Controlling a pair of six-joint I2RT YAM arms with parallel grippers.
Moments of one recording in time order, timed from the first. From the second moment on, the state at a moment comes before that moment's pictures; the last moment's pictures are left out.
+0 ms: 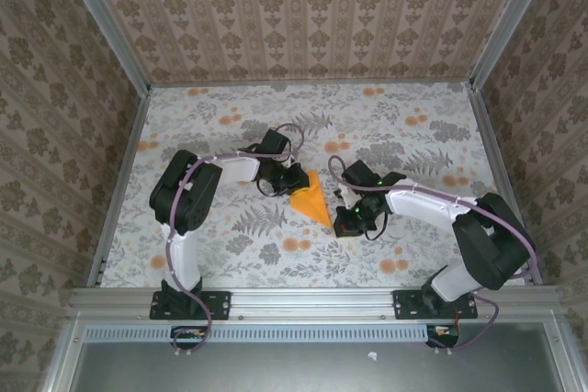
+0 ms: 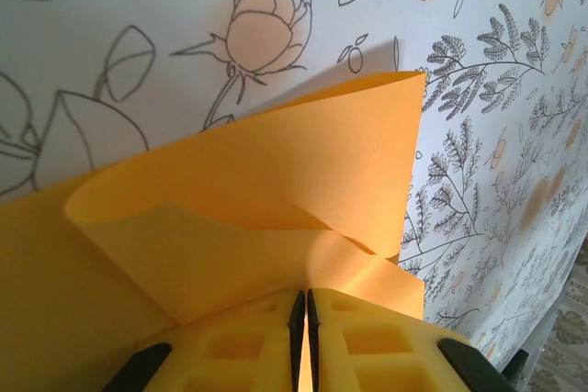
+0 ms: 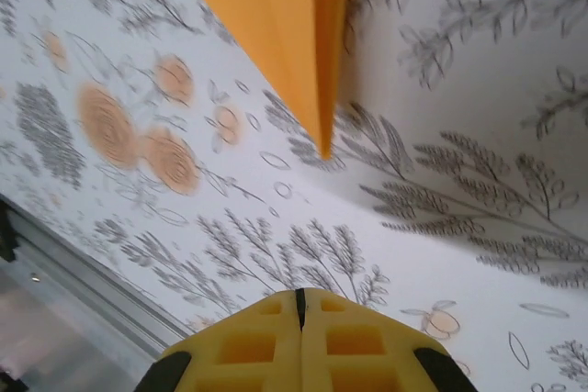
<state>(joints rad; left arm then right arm) -0.59 1.99 1.15 -0.24 0.56 -0.76 0.58 1.52 0.84 -0.65 -0.47 0.49</state>
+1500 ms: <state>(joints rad) -0.72 1.90 1.05 -0.18 0.58 -0.73 0.55 1.81 1.01 -0.56 -0.44 0.50</state>
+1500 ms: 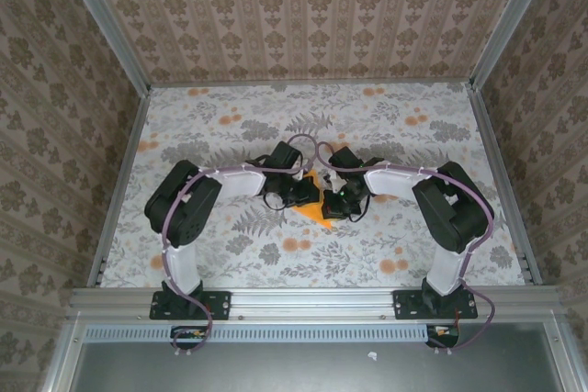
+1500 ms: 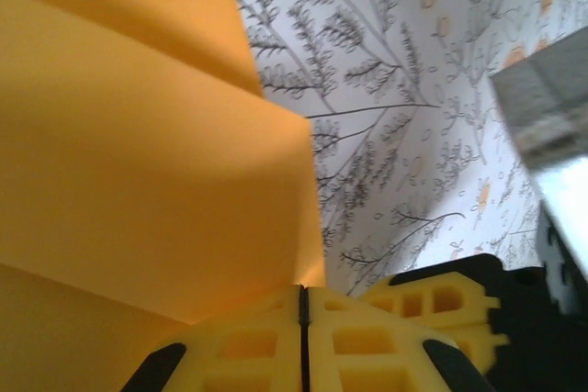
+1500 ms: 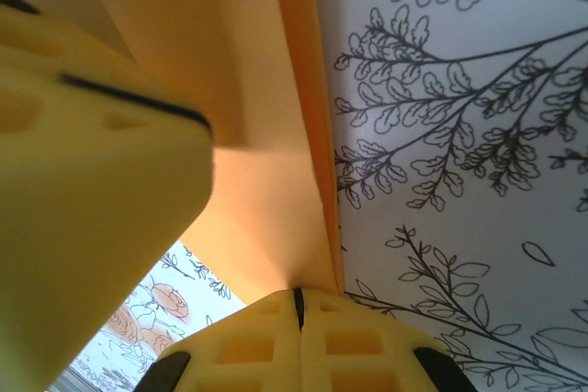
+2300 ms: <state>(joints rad) -0.70 1.93 1.02 -0.09 0.61 -0.72 0.55 1.82 1.03 -0.59 -0.41 0.49</state>
